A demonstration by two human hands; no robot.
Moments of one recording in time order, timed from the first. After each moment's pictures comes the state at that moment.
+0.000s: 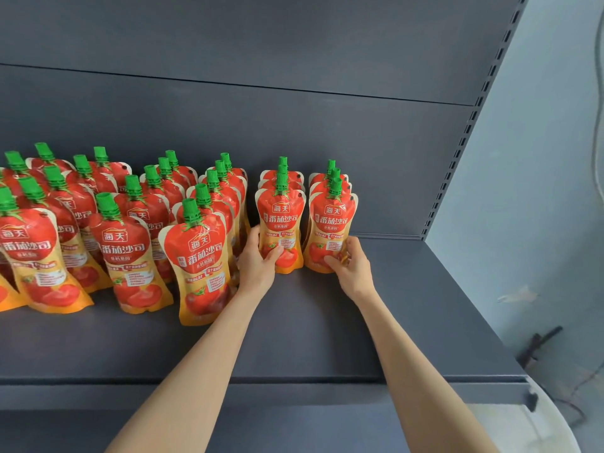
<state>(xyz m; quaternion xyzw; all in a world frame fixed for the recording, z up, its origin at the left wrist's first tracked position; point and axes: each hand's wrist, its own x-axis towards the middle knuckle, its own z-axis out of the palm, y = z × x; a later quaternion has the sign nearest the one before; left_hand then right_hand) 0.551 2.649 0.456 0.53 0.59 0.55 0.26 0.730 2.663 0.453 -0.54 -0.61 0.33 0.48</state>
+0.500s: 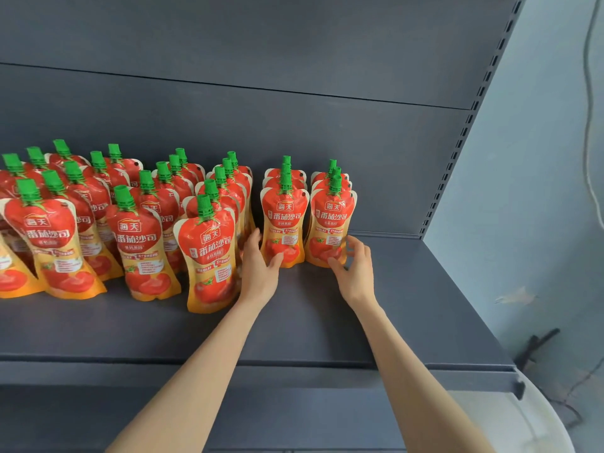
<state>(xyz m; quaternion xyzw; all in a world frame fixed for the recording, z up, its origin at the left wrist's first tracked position) 0.555 2.621 0.451 0.53 0.64 0.51 0.22 0.729 2.641 0.450 -0.59 -0.61 0.23 0.47</state>
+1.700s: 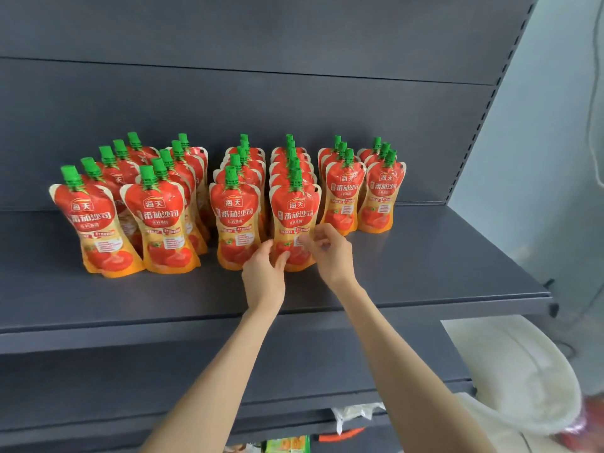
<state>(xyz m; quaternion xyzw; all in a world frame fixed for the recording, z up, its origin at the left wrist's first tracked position) 0.438 2.515 0.451 0.55 0.63 0.51 0.16 0.557 2.543 0.469 -0.54 -0.62 0.27 0.50</state>
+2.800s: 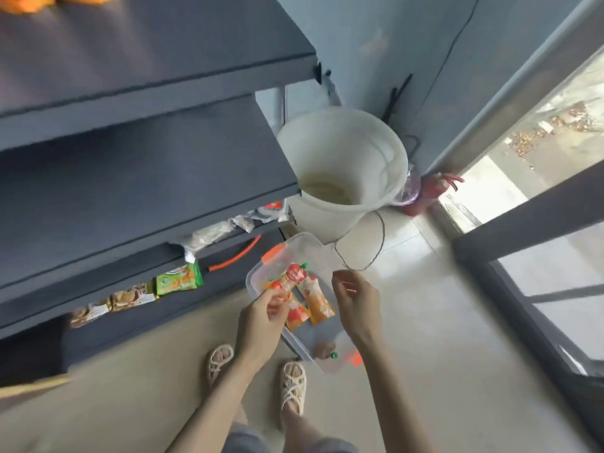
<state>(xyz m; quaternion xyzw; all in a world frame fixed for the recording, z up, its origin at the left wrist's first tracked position) 0.742 2.226 0.246 0.61 0.58 0.20 0.49 0.905 2.194 0.260 -0.80 -0.33 0.31 0.39</state>
